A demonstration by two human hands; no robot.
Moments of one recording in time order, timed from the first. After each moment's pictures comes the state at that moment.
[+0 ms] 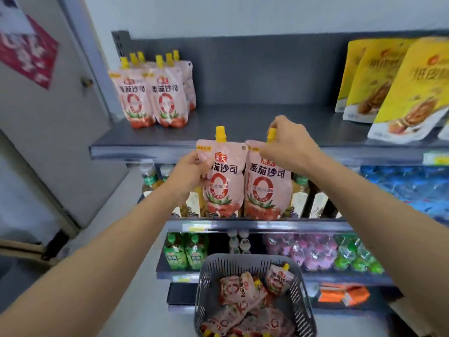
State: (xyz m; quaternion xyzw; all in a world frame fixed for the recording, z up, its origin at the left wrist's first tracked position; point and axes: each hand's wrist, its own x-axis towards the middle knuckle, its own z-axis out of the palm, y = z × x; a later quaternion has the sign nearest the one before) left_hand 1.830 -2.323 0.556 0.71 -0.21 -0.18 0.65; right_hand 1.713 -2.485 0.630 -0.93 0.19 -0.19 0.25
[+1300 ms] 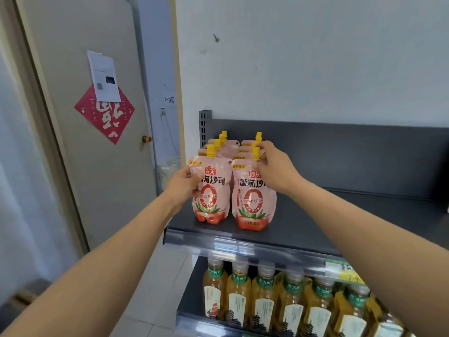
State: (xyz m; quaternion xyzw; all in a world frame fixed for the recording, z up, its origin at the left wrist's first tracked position) left_hand 2.071 -2.205 0.639 0.72 -0.16 -0.03 0.67; right_hand 1.977 -2.391 0.691 -0.91 0.03 -0.24 0.34
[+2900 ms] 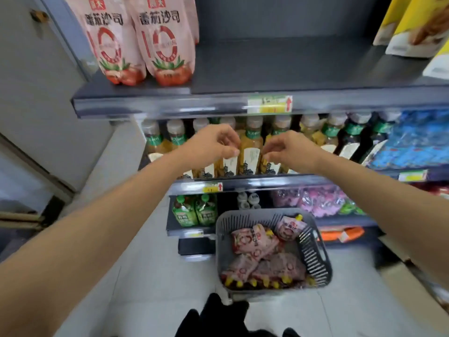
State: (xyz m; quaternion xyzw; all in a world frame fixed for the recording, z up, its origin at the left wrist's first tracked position) left_hand 1.872 -2.300 0.522 0.81 -0.40 -0.23 0.36; right_hand 1.756 -2.468 0.512 -0.94 0.15 0.00 0.29
